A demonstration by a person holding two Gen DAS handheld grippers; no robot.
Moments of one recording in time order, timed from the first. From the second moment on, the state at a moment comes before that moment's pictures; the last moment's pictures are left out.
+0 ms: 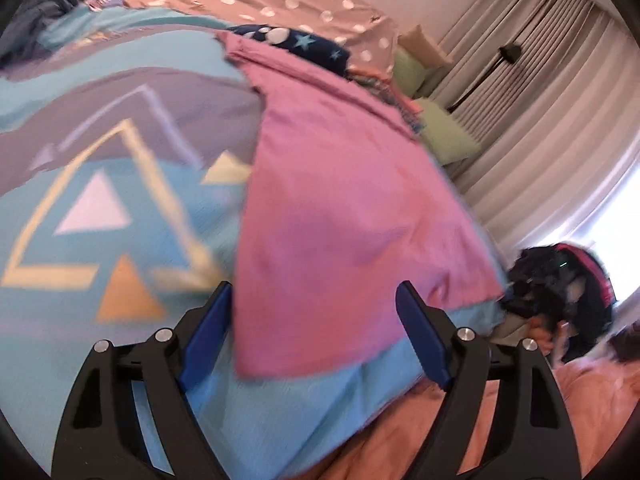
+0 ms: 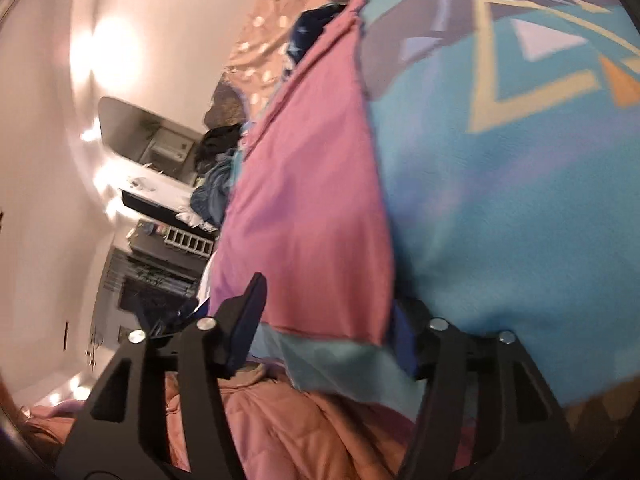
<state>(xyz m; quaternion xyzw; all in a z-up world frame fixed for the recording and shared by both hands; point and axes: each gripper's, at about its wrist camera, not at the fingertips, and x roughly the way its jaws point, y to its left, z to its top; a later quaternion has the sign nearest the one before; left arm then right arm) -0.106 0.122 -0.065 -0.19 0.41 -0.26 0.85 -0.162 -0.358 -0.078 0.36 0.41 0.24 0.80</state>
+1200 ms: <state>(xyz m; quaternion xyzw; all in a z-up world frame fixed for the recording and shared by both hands) -0.174 0.126 0.073 -0.21 0.28 -0.28 0.89 -0.216 -0.367 0.091 0.27 0.21 0.17 0.92</state>
